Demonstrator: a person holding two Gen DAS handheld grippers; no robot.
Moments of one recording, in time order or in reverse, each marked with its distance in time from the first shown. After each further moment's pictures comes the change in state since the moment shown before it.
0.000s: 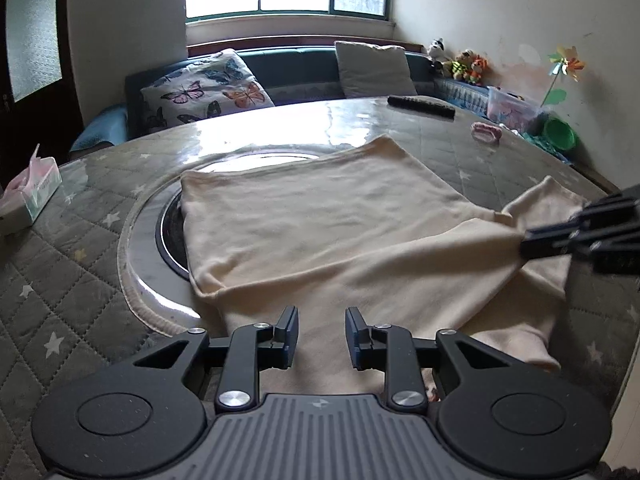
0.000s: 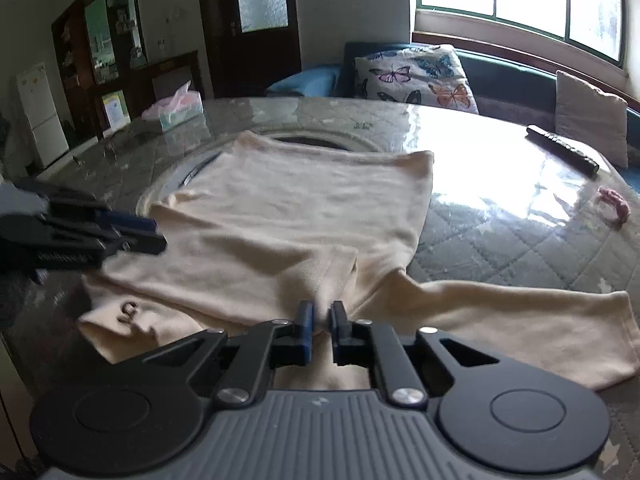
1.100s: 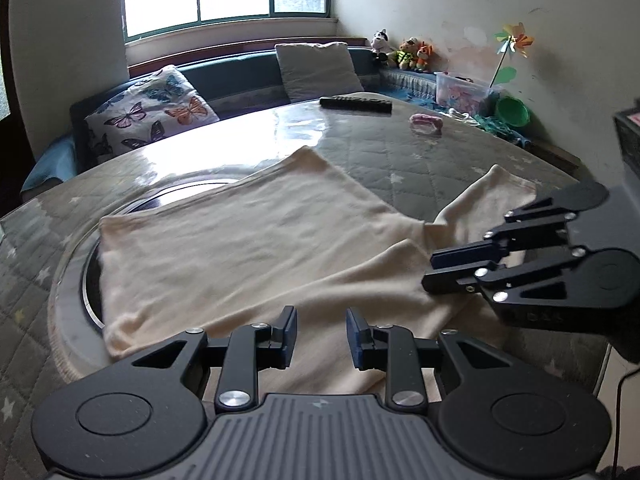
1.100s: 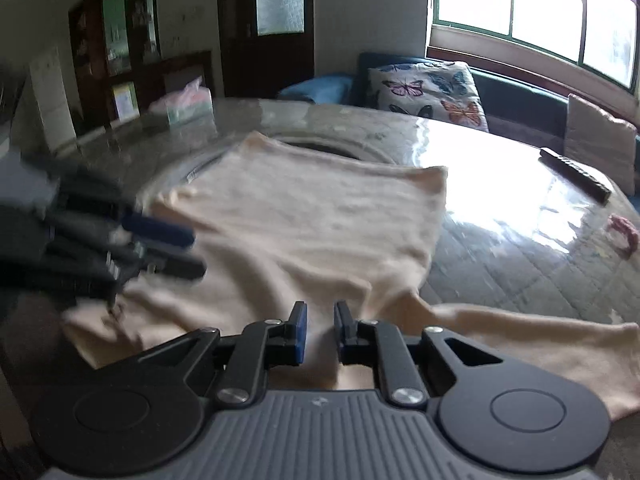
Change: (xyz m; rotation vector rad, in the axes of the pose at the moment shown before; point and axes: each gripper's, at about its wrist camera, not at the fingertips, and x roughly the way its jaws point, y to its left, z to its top) left arm 0.024 -0.057 0.028 0.126 -0.009 -0.103; right arm 0.023 0.003 -0.006 -0.093 -0.029 -0.020
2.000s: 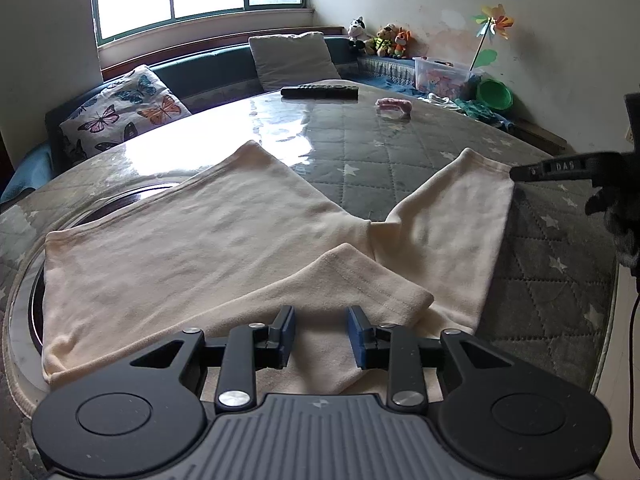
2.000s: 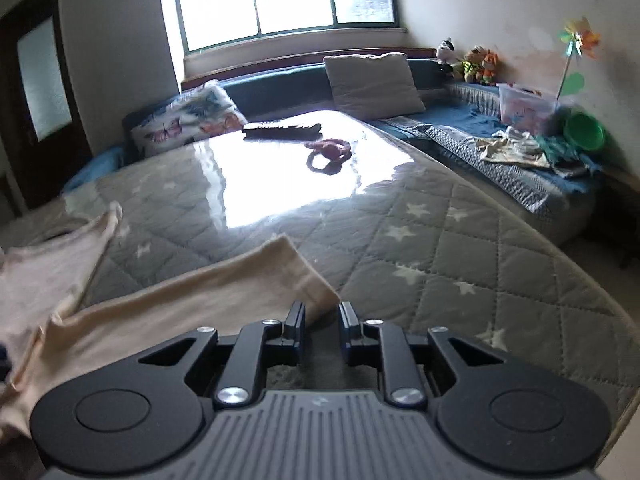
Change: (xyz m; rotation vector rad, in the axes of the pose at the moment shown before) left arm 0.034 -0.043 0.009 0.050 0.031 -0.028; right arm -0.070 -0.184 -0.084 0.570 -0.108 -0.431
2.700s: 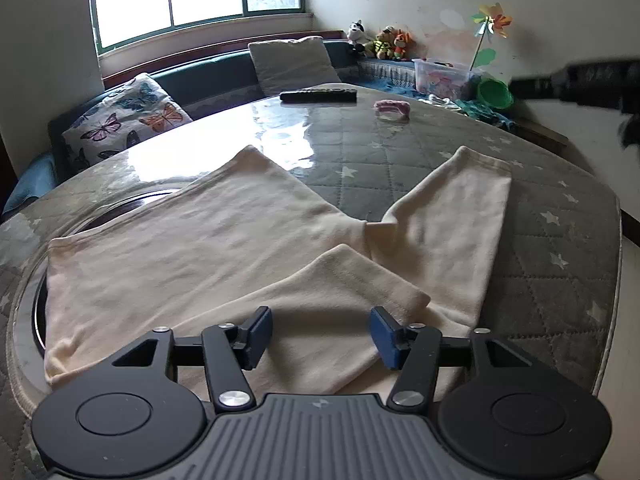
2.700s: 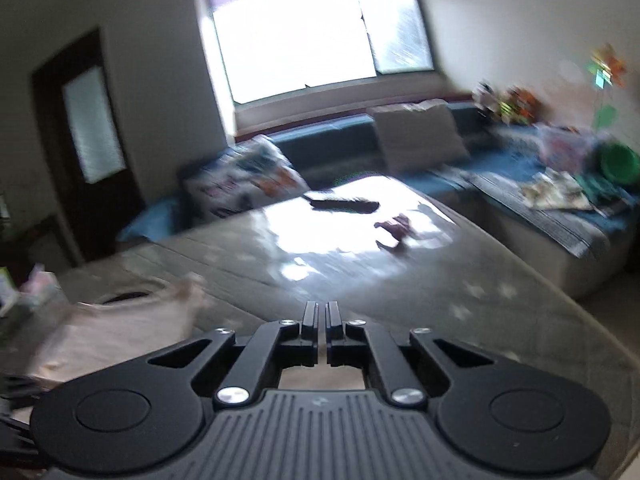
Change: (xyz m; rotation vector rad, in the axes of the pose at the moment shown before) left arm -0.003 -0.005 -0.003 0.010 -0.017 0.018; right arm -0.063 0.047 0.035 -0.065 -0.167 0.189
